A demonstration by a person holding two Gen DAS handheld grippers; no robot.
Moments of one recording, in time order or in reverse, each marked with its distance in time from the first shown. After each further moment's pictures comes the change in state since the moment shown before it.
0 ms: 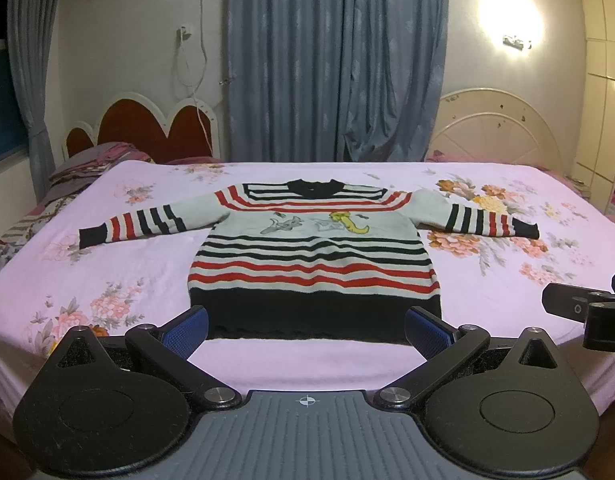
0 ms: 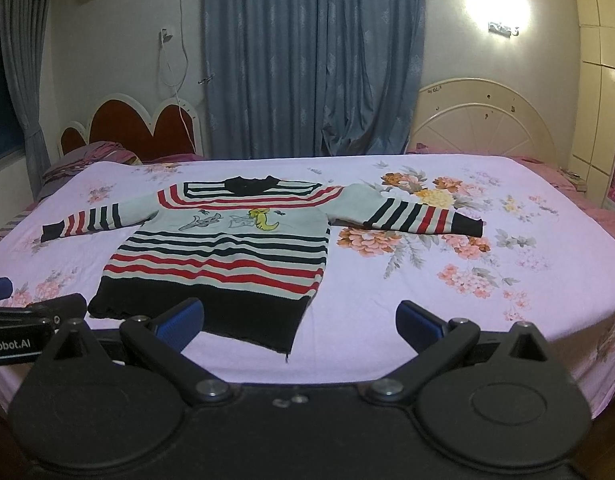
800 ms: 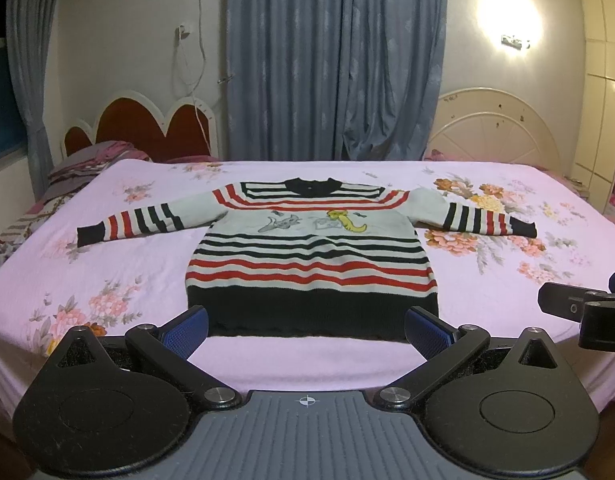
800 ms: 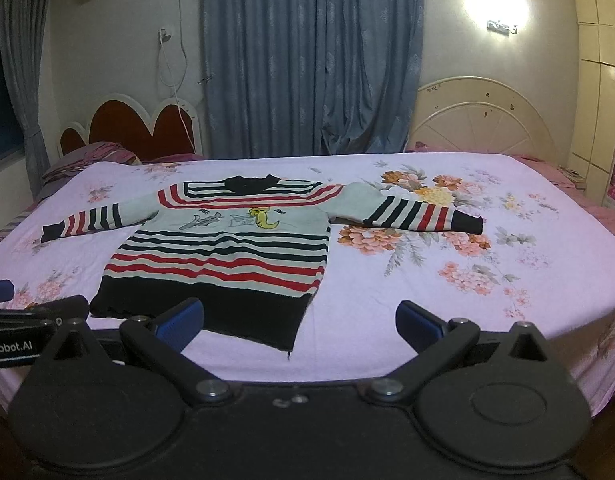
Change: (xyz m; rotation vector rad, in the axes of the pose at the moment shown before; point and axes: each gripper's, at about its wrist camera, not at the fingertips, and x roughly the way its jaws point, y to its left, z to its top) left arm 0.000 0.002 -0.002 -0.002 0.003 -0.007; right arm 0.000 0.003 -0.001 0.000 0.001 -0.004
